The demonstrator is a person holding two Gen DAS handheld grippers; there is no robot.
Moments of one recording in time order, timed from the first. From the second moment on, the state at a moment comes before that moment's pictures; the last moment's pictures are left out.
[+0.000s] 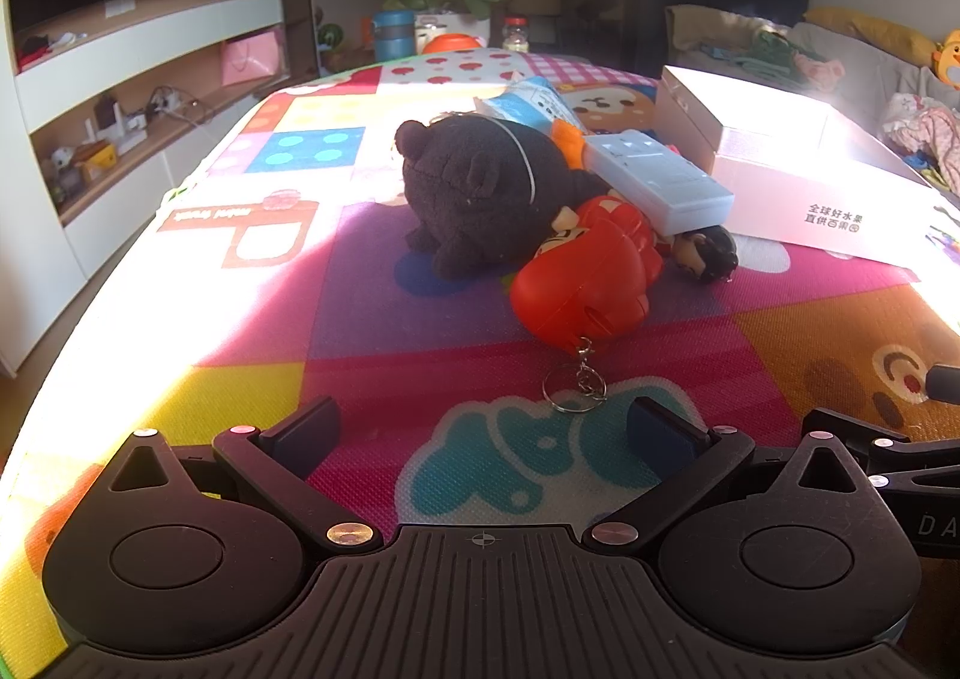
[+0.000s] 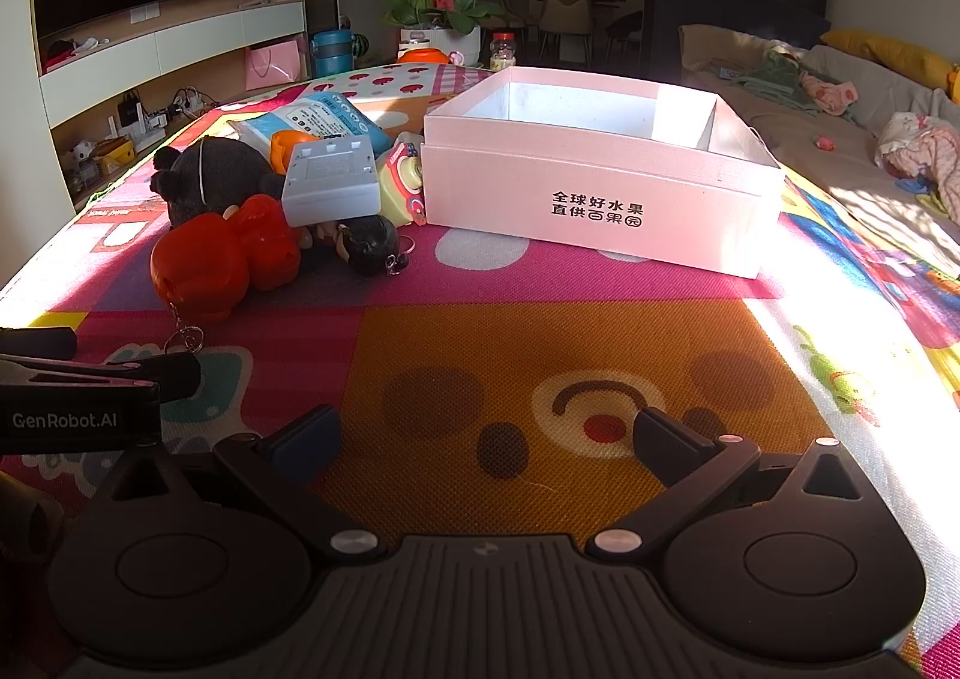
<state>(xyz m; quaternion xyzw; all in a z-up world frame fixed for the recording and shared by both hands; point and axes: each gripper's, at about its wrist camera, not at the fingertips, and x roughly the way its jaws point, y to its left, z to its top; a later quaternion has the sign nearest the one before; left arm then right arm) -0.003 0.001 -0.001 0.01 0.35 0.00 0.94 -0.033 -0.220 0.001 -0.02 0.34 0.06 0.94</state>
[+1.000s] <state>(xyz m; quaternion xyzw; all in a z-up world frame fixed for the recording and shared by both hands) -0.003 0.001 -0.001 0.01 0.35 0.00 0.94 -0.031 -0.220 0.001 -0.02 0.35 0.06 0.94</state>
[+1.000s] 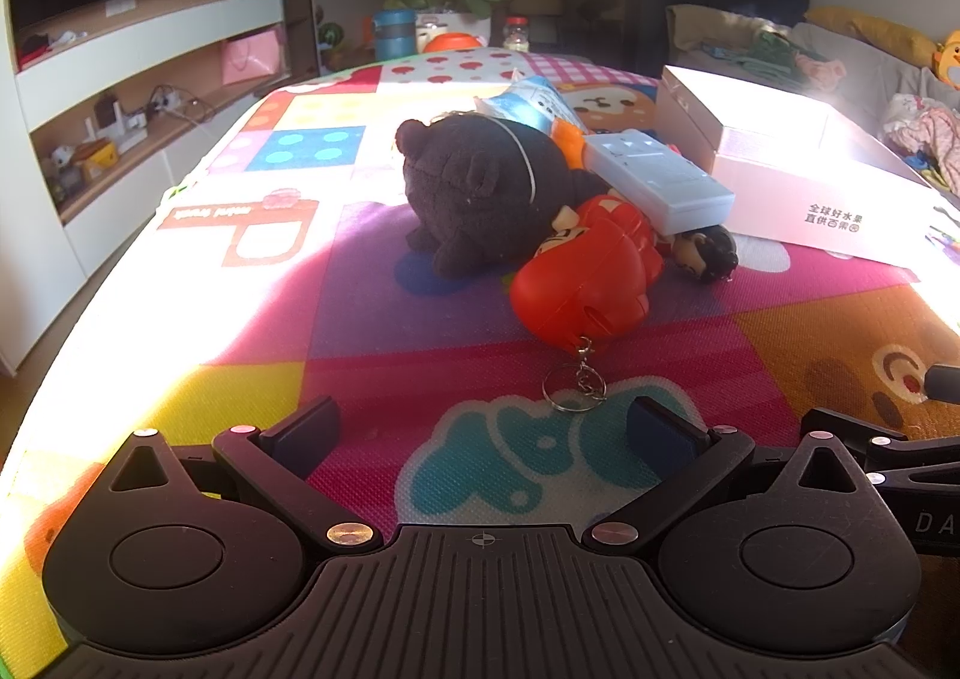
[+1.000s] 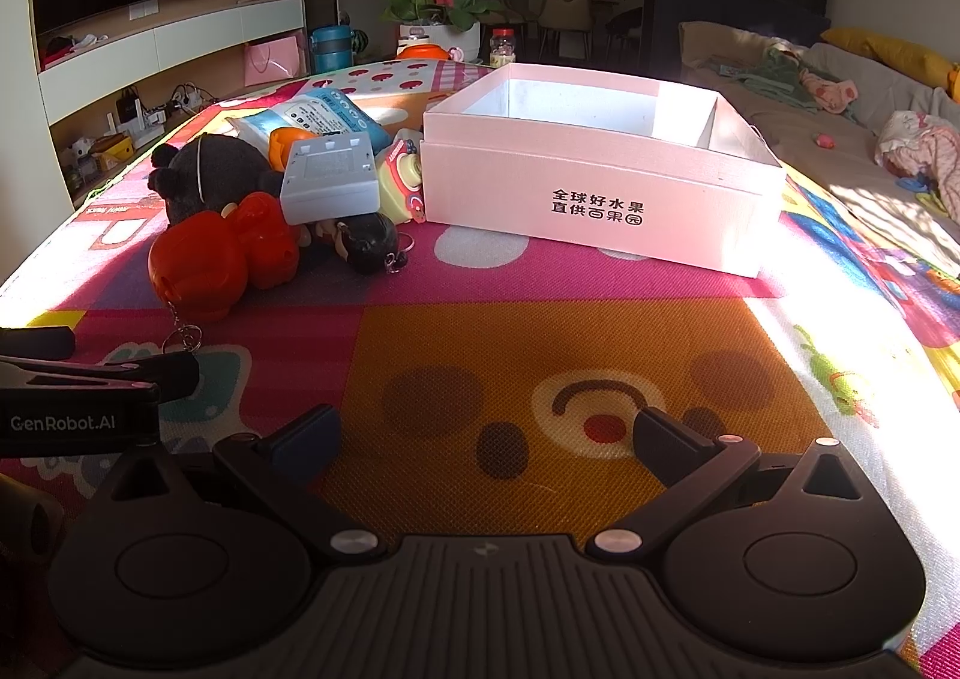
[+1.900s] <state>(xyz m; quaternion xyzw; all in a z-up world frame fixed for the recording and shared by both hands) 0.000 0.002 -0.001 0.01 0.36 0.00 0.93 -0.026 -0.219 0.004 -0.02 0.38 0.06 0.92</state>
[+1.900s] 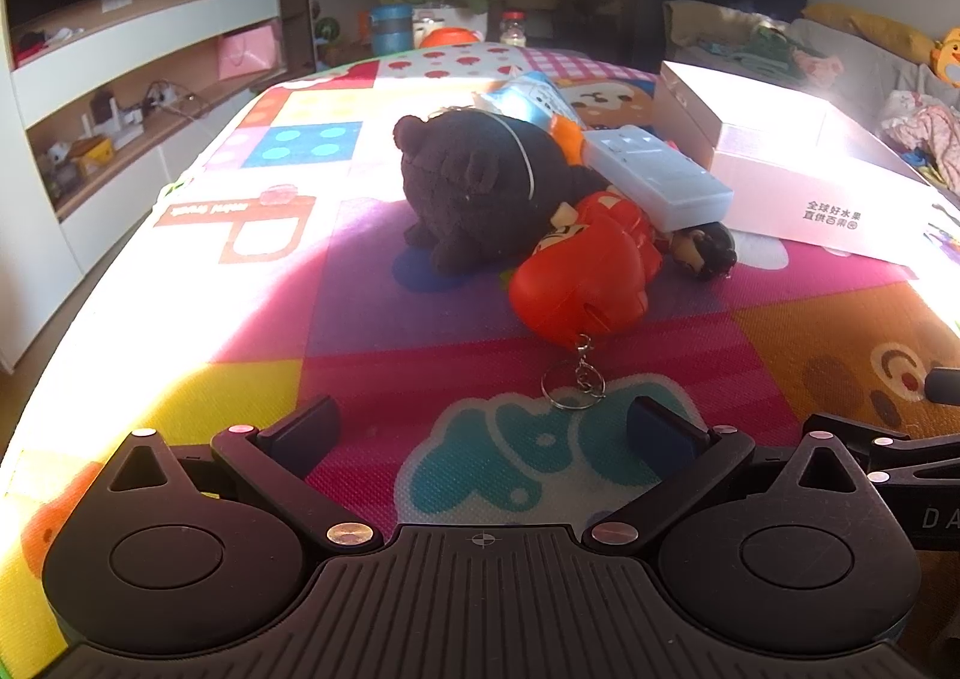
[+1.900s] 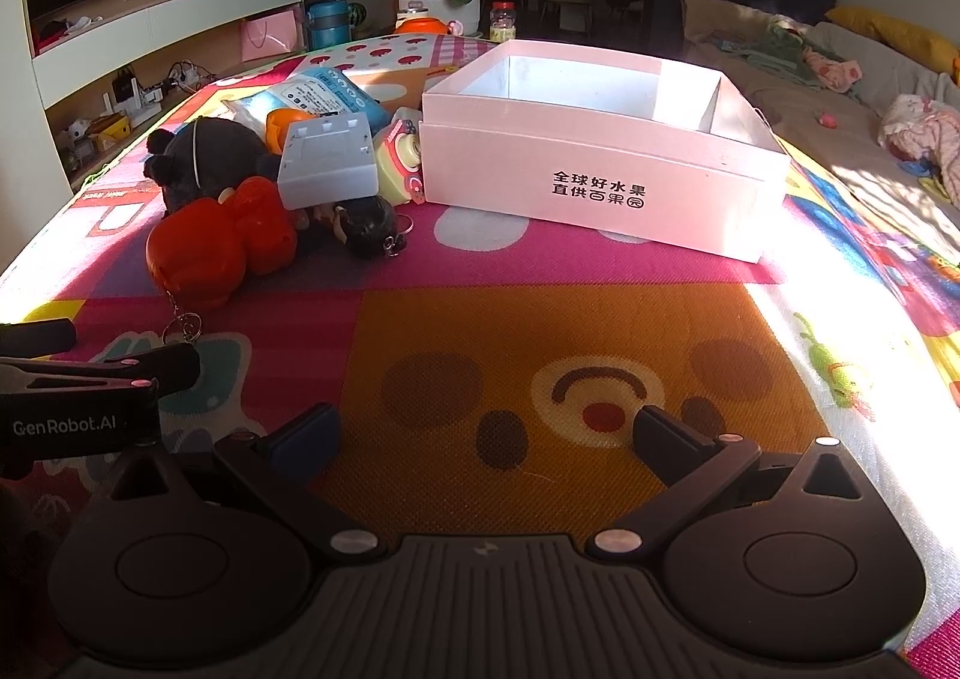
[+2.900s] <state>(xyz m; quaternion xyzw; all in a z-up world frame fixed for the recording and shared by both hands) 0.068 -0.013 0.006 0.13 0.33 -0.03 0.93 0.203 -0.169 0.064 0.14 0.39 0.21 0.89</state>
